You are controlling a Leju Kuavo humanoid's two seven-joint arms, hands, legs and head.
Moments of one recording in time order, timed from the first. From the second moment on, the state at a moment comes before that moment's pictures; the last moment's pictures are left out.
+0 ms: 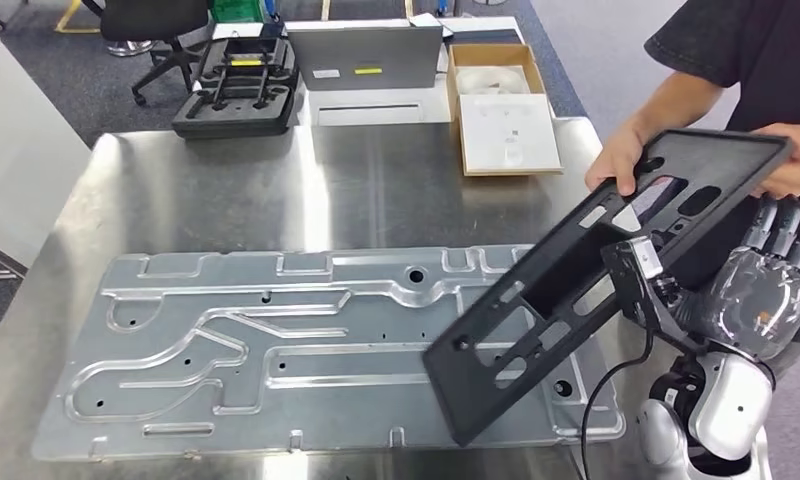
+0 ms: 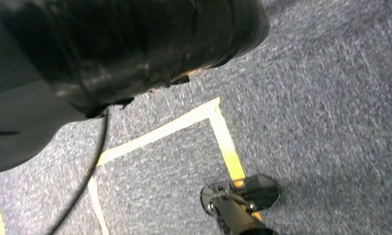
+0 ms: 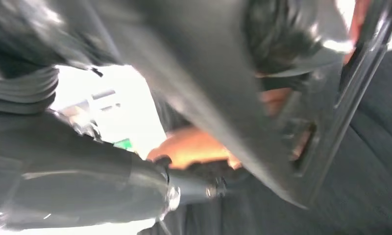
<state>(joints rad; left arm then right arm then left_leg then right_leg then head) -0.08 0.07 -0.80 -0.30 0.49 0.33 -0.13 -0.05 -0.17 -0.13 -1.93 1.34 -0.19 0.59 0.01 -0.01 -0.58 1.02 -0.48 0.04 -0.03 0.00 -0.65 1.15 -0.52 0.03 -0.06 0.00</state>
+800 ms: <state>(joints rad) -0.08 0.06 -0.80 -0.30 0.48 0.34 -0.12 -0.05 -0.12 -0.13 -1.91 1.18 -0.22 0.55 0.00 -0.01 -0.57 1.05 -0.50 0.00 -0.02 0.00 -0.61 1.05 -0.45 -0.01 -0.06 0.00</state>
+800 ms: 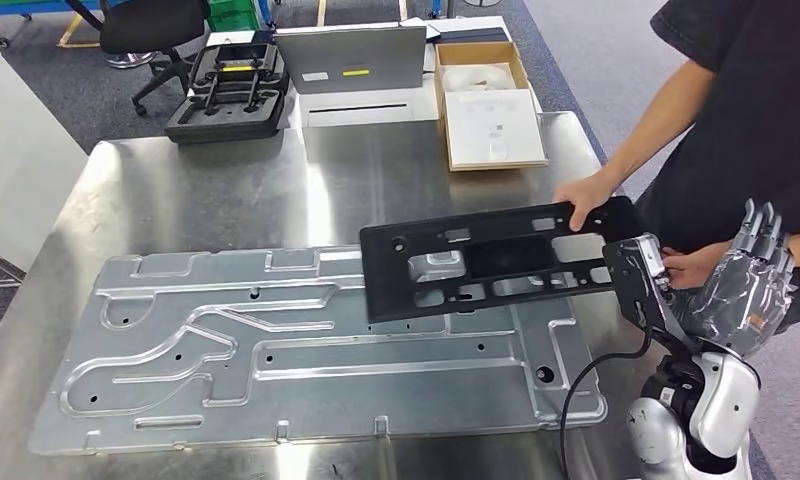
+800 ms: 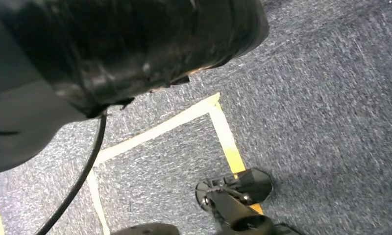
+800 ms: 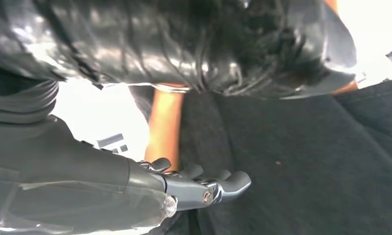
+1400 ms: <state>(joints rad) -0.08 0.06 -0.80 -0.30 0.48 0.34 -0.12 -0.05 -0.12 -0.13 -1.91 1.18 -0.23 0.55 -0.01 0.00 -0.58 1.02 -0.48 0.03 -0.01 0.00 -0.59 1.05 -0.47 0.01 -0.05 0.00</state>
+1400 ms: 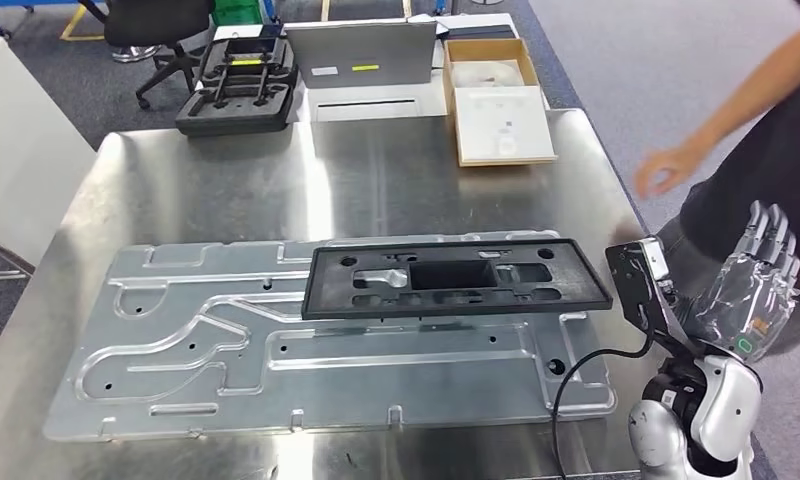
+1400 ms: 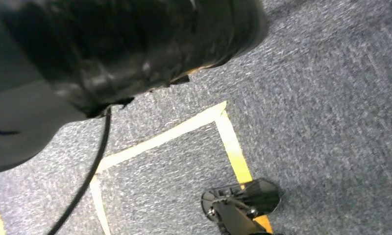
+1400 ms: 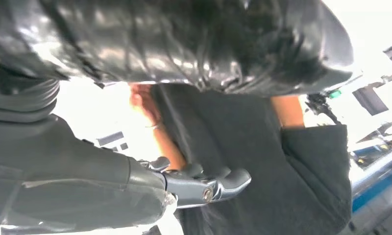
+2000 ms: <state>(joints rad) -0.08 0.07 -0.79 -0.29 0.49 0.42 -0.07 -0.09 -0.14 -0.13 -2.06 1.25 -0.15 0.53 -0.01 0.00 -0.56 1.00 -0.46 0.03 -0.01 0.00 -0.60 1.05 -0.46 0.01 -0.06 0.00</state>
